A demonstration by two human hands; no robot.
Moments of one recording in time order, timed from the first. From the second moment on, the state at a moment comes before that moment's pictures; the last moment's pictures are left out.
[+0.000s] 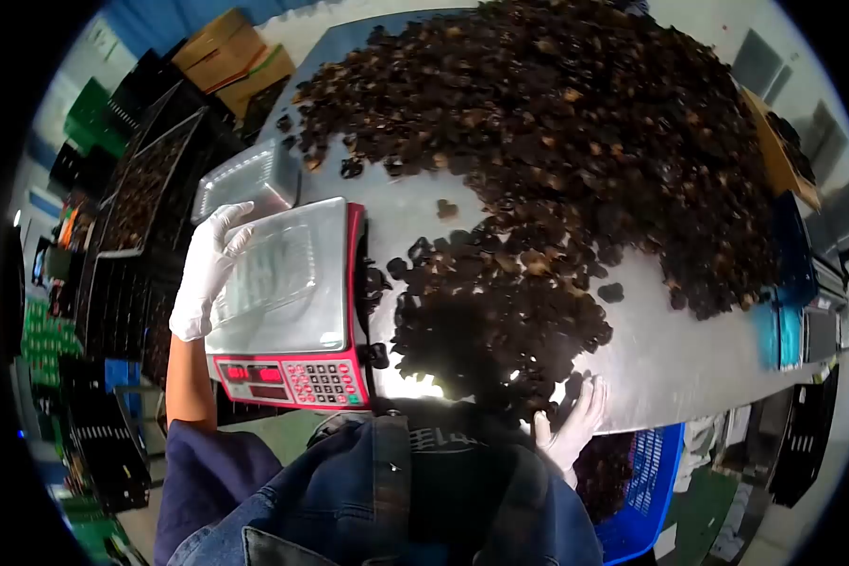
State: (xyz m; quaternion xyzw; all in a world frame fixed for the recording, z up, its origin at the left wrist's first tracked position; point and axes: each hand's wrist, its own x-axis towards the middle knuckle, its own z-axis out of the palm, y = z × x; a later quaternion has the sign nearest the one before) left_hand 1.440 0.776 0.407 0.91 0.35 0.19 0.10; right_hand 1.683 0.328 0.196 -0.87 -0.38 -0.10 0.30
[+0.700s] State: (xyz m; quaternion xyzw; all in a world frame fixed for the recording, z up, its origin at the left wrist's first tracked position) left_hand 1.436 0.662 0.381 0.95 0.20 0.23 0.10; right_hand 1.641 0.371 0.222 -0.90 -0.40 -0.01 0.18
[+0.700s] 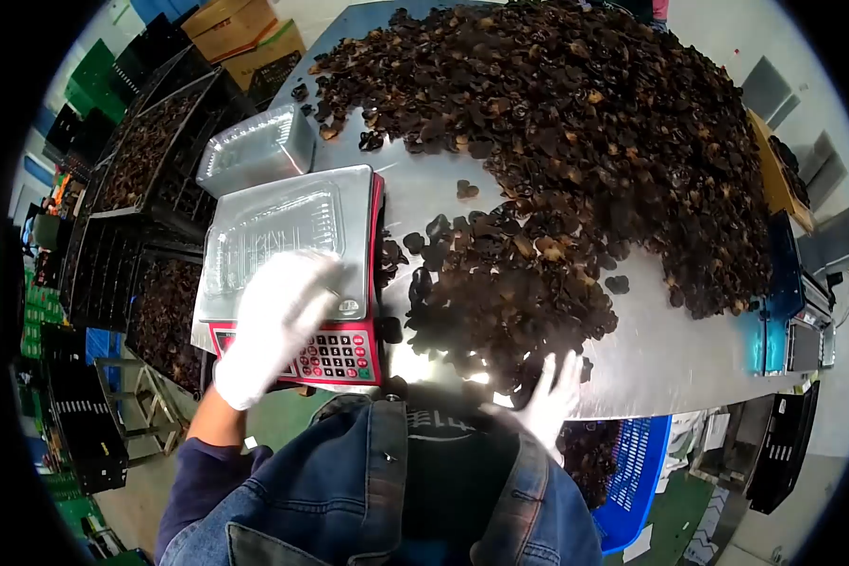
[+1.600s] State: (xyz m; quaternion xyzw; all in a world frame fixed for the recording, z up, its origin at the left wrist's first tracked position) left_hand 1.577 0.601 0.258 0.94 0.19 0.00 0.28; right_hand 1.665 0.468 0.269 -0.86 -0.47 0.08 0.18
